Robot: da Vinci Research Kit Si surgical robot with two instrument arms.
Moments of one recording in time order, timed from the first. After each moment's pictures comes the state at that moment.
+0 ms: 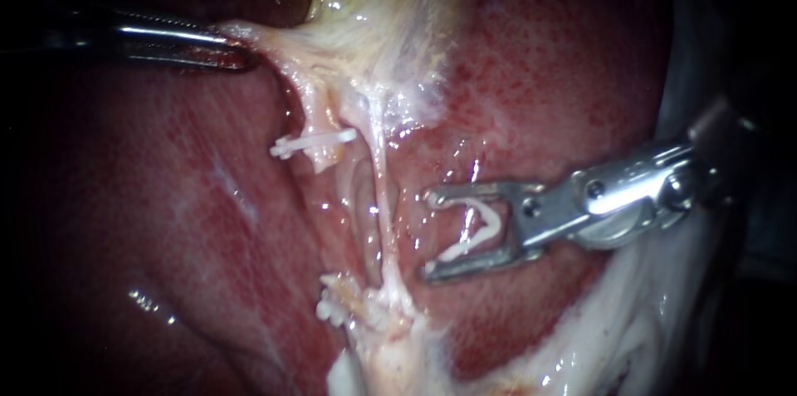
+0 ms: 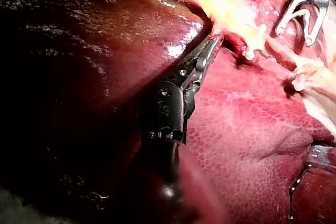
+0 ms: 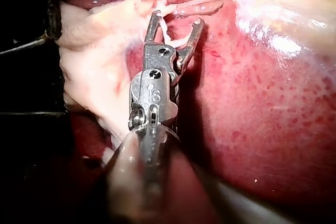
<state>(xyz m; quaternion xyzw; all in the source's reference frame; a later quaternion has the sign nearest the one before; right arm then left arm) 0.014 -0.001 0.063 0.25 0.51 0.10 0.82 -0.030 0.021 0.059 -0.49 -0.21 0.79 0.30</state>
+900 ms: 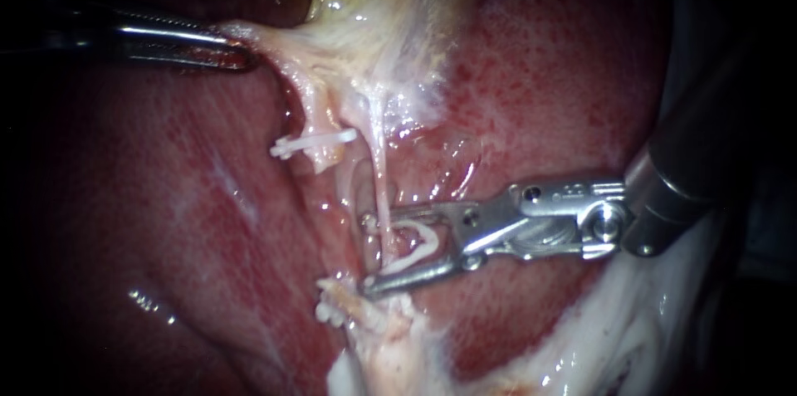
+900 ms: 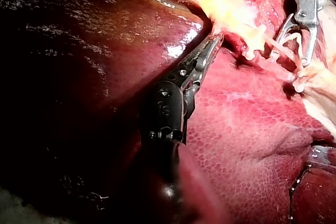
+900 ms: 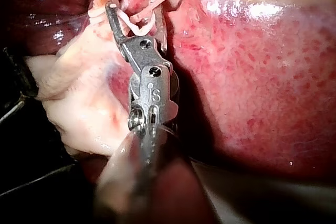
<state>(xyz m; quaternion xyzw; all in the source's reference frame) 0.018 -0.001 0.066 0.36 0.55 0.16 0.74 -0.030 0.021 0.059 -0.49 -0.21 0.79 0.30</state>
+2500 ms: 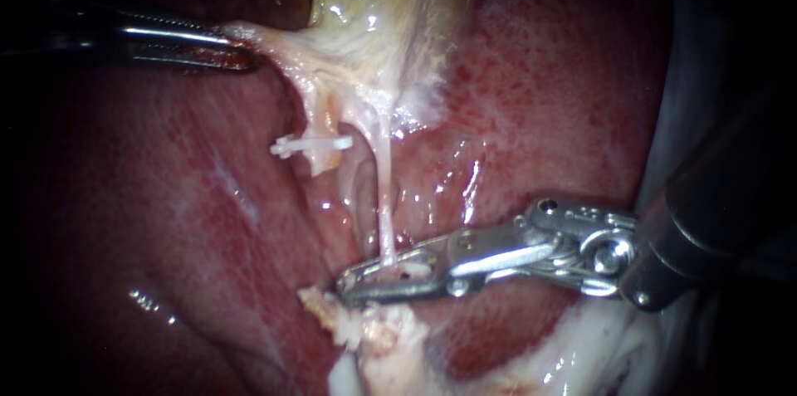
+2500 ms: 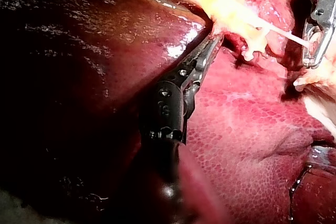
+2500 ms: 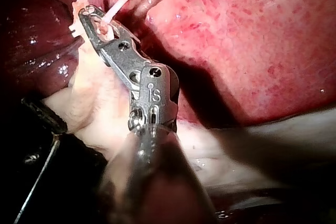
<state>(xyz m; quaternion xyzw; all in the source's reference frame) 0.018 -0.003 0.063 0.48 0.52 0.22 0.67 -0.030 0.021 0.059 -0.49 -0.21 0.79 0.30</state>
